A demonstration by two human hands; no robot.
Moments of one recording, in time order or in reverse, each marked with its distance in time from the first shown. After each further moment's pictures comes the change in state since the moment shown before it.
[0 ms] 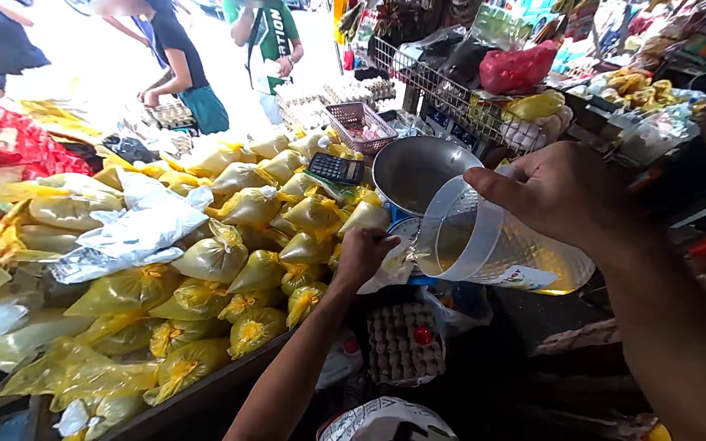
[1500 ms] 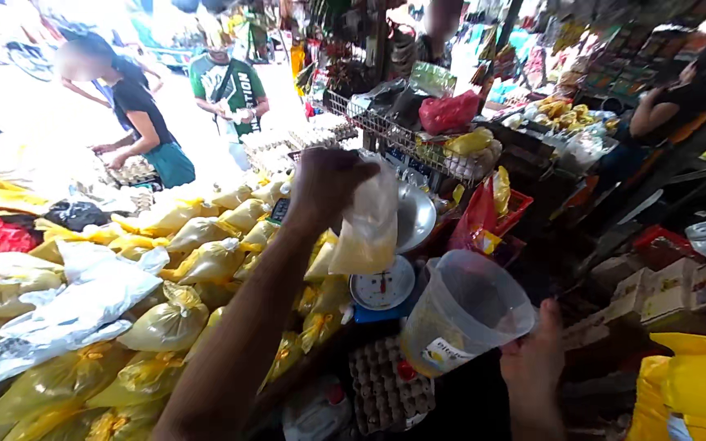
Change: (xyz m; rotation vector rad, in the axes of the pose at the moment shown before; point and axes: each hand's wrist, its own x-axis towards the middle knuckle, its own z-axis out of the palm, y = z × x) left_hand 0.103 0.157 -0.083 -0.077 0.077 0.232; right_hand -0.151 0.065 0.112 1.277 0.839 0.928
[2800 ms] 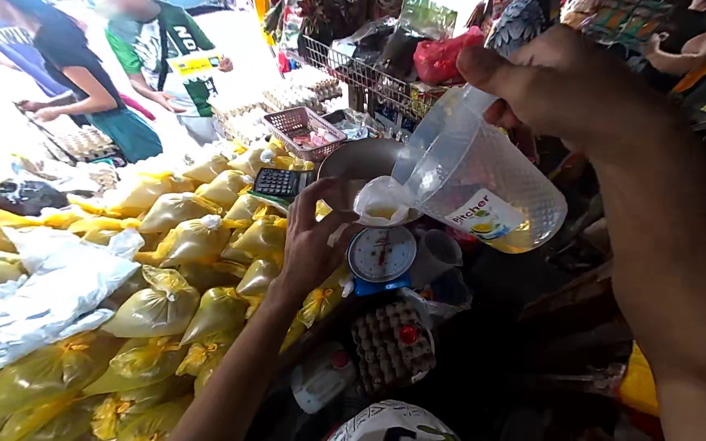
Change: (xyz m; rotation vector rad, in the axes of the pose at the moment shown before) left_hand -0.090 -0.134 0.043 0.191 0.047 0.549; right_hand 0.060 -0.191 0.182 -1.126 -0.751 -0.593
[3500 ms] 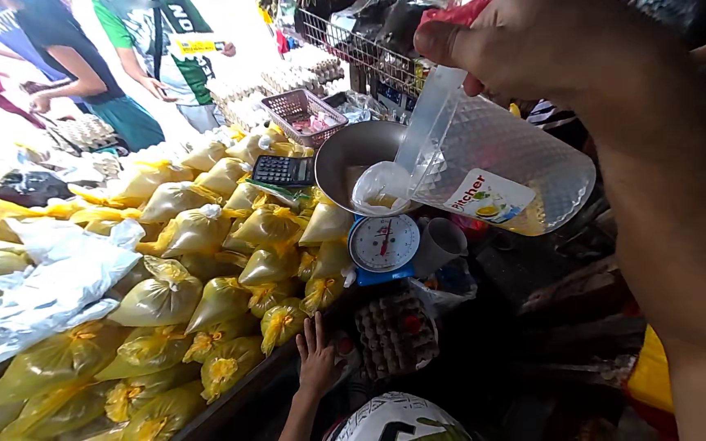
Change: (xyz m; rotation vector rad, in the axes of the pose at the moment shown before) left_hand -0.335 0.020 0.092 0.464 -0.772 -0.663; right_hand 0.018 -0.029 0.017 -0.048 -0.064 -0.105
